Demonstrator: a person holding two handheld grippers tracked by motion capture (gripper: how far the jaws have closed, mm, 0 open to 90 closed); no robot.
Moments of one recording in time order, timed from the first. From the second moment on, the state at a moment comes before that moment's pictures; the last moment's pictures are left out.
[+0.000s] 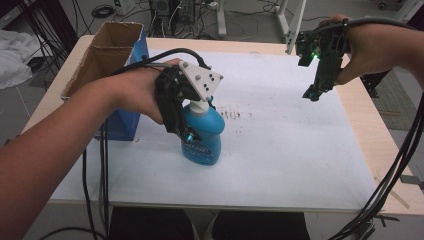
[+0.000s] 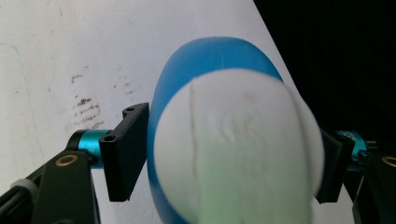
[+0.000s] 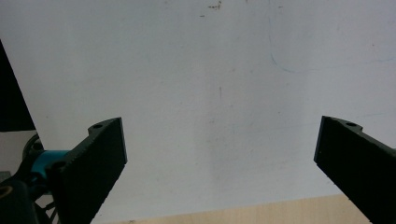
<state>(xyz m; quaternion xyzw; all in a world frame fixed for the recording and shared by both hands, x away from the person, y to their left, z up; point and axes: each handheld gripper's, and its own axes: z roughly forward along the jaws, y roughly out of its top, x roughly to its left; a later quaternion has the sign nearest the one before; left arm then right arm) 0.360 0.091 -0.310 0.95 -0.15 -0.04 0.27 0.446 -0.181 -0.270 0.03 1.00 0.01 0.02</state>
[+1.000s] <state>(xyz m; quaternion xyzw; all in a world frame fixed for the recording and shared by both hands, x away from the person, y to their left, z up) 0.364 0.128 -0.267 0.98 -0.05 -0.01 0.17 0.442 -0.172 -0.268 0.02 1.00 0.02 0.02</state>
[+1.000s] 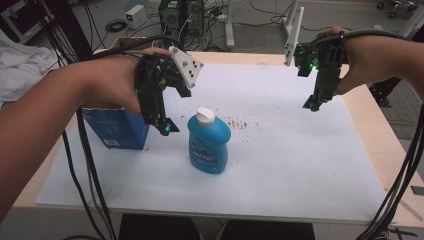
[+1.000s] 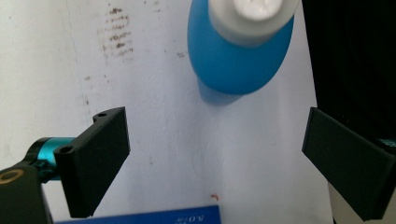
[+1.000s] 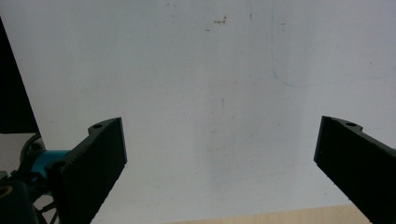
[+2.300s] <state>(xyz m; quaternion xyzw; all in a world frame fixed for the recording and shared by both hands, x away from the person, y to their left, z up) 0.393 0.140 -0.253 1.00 0.07 -0.03 0.02 0.433 -0.180 -0.264 0.00 1.00 0.02 0.01</state>
